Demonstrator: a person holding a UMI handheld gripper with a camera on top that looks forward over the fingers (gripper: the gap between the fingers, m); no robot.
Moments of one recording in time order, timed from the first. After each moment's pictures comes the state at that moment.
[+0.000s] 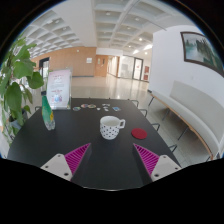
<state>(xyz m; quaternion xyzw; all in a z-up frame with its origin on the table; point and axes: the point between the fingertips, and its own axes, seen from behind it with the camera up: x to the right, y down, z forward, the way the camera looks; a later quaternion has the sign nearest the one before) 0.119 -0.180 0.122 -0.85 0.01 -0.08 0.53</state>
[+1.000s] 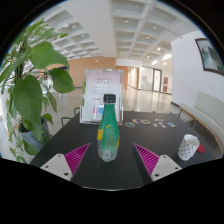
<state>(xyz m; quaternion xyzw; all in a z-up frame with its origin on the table) -0.183 -0.018 0.085 -0.81 -0.05 0.00 0.58</state>
